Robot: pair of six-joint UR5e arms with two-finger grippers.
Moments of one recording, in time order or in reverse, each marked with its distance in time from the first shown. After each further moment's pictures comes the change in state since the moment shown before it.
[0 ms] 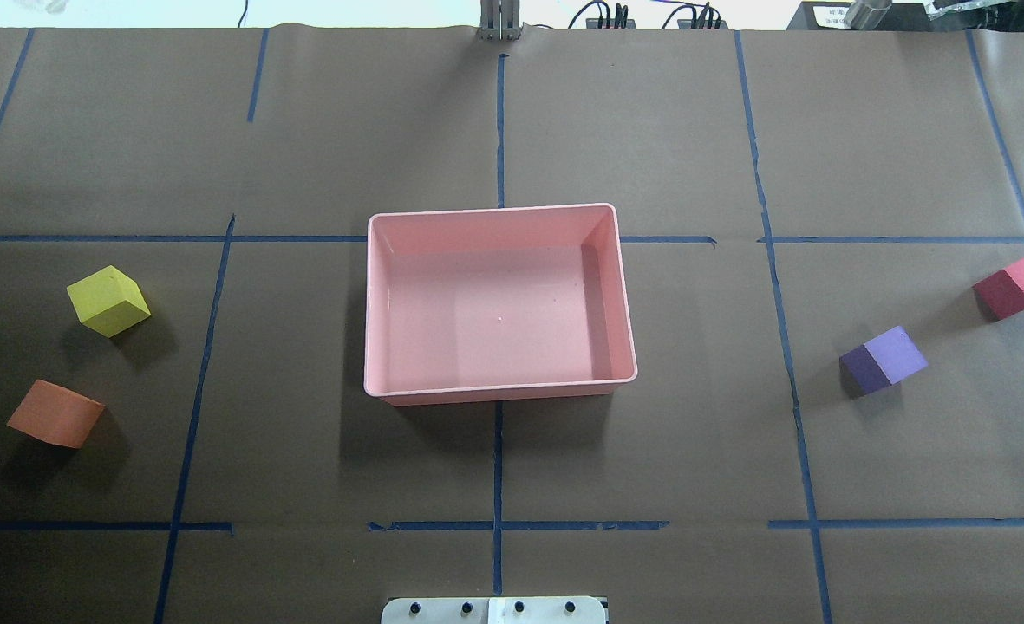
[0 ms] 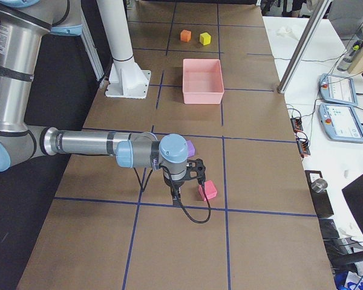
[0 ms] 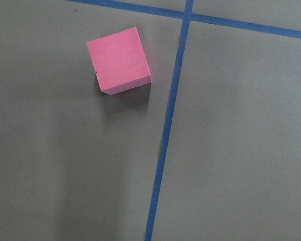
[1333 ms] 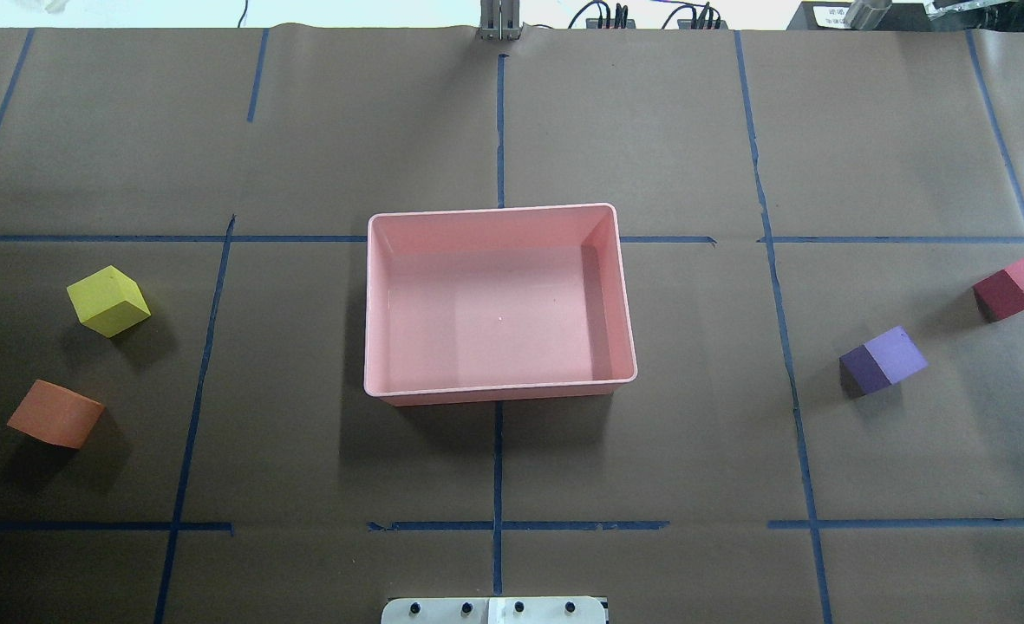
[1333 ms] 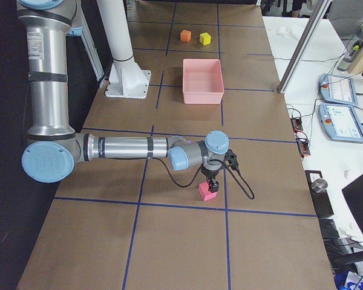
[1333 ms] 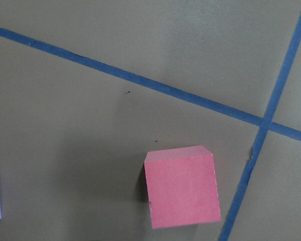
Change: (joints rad) left arm 0.002 0.003 -0.019 0.002 0.000 0.000; right arm -0.252 0.297 -0.335 0.270 -0.031 0.139
